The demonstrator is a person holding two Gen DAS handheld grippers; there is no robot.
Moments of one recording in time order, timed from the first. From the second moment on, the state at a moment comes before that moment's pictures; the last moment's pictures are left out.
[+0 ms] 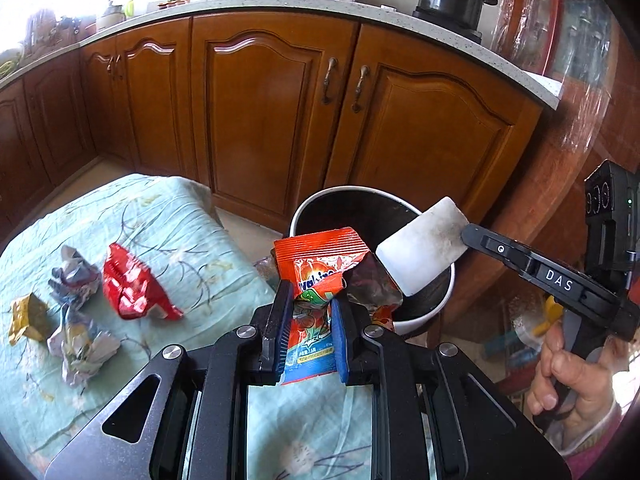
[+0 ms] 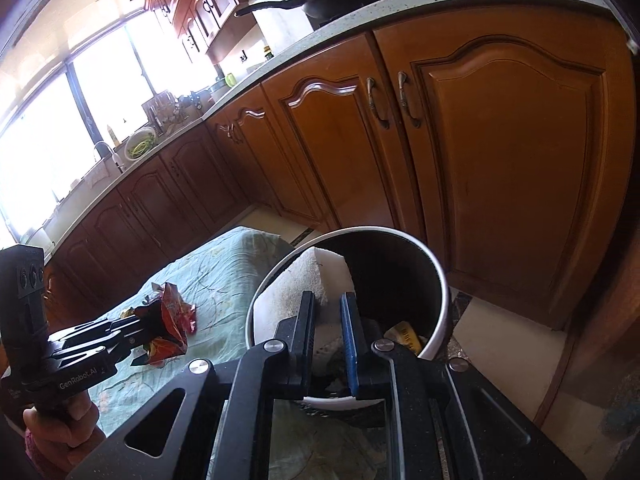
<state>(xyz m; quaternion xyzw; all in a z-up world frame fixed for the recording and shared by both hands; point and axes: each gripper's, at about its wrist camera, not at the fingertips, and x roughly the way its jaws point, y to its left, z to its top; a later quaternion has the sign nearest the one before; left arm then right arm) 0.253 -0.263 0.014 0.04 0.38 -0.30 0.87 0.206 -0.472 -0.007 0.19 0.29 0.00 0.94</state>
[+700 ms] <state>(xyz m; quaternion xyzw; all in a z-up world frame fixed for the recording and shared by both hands) 0.303 -0.353 -0.029 0.10 0.44 -0.31 0.84 0.244 -0.506 -0.039 0.17 0.34 -0.04 0.92</state>
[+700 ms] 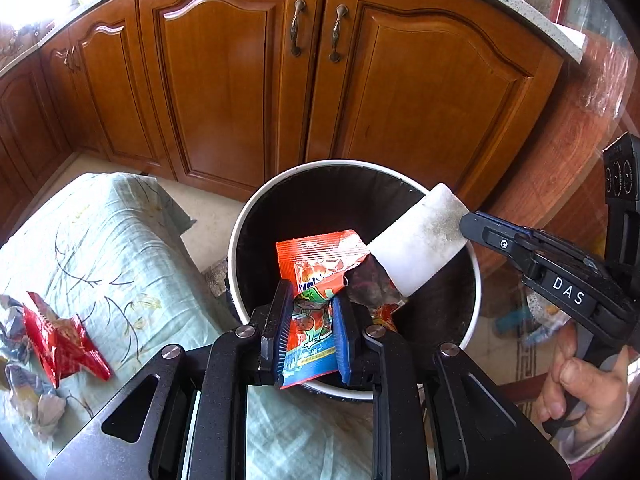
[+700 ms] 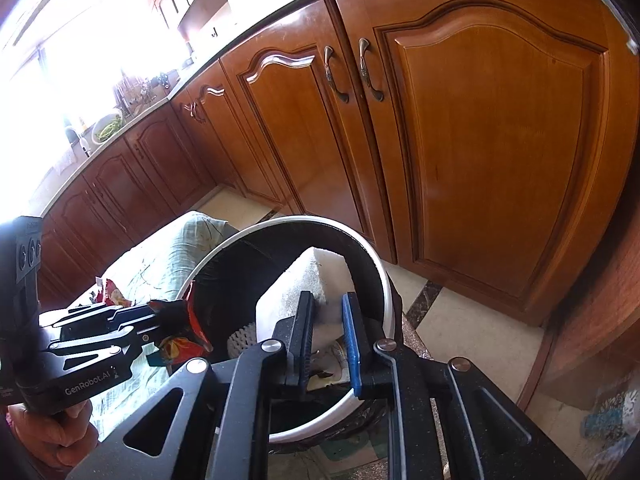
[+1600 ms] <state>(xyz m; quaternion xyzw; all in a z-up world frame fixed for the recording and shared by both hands) 0.254 -0.239 -0.025 -0.01 0.42 -0.27 0.87 0.205 -0.445 -0.031 0.23 0.29 0.03 0.93</state>
